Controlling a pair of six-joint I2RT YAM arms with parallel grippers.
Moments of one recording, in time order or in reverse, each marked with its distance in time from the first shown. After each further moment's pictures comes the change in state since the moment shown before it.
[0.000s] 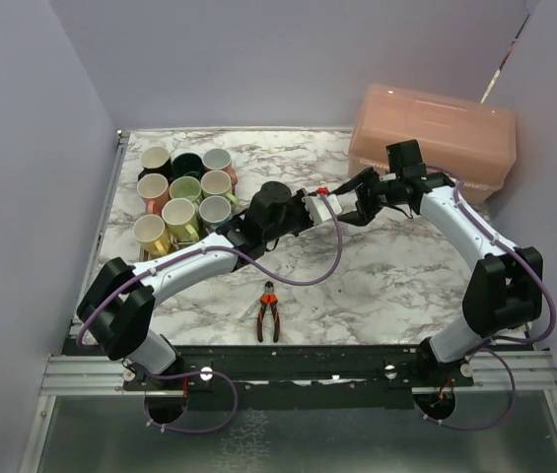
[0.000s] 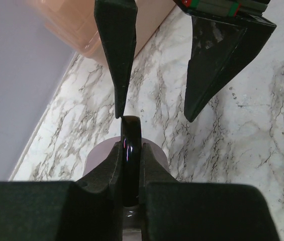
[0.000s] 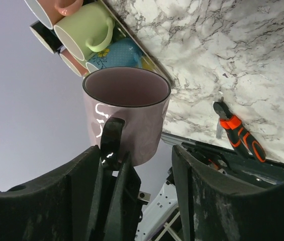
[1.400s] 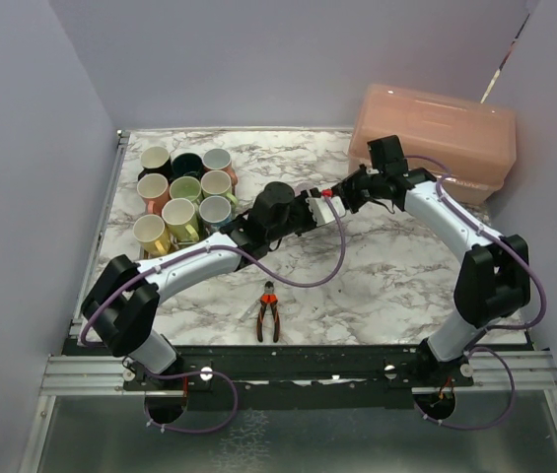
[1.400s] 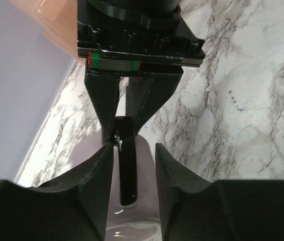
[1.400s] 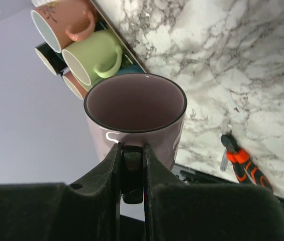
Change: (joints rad) left arm -0.006 0.028 0.008 0.012 0.006 0.041; right arm 0.080 0.081 0.064 0.084 0.148 0.062
